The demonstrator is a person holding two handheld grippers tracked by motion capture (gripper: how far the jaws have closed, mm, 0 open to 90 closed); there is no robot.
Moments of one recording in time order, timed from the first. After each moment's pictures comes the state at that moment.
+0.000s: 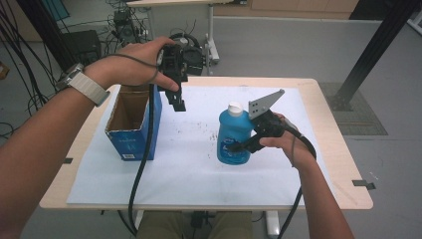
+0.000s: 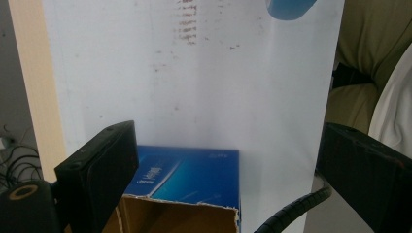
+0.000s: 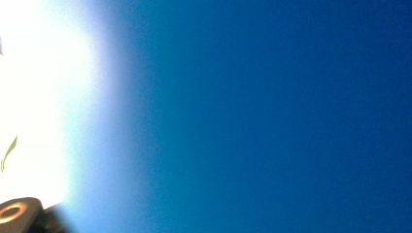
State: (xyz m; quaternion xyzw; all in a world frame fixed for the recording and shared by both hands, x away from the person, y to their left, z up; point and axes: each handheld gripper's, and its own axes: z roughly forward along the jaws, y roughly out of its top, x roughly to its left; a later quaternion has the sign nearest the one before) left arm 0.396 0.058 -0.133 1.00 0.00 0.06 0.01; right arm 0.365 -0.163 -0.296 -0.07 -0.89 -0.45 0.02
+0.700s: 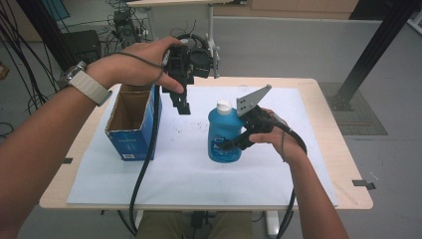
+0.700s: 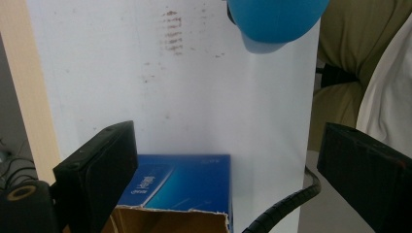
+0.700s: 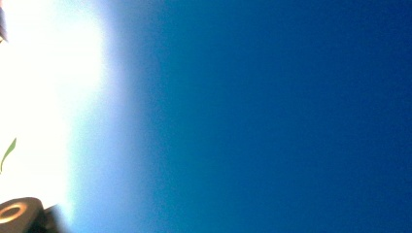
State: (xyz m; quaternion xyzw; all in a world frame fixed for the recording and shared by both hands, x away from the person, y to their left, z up) left arm 0.385 0.046 -0.127 1.00 -0.02 0.05 0.01; right arm 0.371 -0.138 -0.289 -0.05 -0.89 -0.45 0.02
